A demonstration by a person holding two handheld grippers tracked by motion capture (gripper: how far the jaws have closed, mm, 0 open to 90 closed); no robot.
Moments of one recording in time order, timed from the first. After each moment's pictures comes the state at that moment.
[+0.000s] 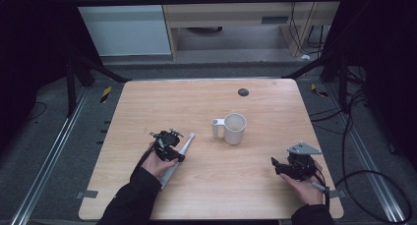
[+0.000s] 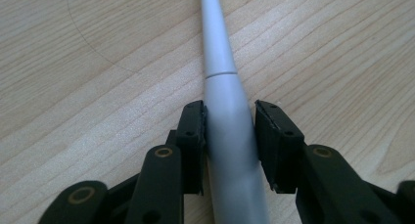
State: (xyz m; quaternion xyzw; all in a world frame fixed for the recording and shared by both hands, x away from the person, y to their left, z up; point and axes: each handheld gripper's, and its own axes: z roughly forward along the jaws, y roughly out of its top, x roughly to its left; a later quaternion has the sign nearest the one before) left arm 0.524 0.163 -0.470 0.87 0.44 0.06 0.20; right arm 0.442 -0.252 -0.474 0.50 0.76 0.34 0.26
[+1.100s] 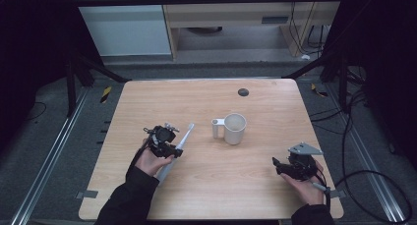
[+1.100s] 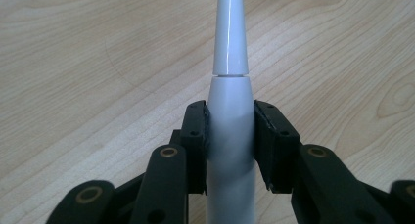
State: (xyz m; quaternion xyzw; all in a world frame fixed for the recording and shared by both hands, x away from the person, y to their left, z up) left arm 0.511 0.171 -0.427 0.86 0.43 0.08 0.25; right arm 0.441 -0.255 -0.475 0.50 0.75 0.34 0.26
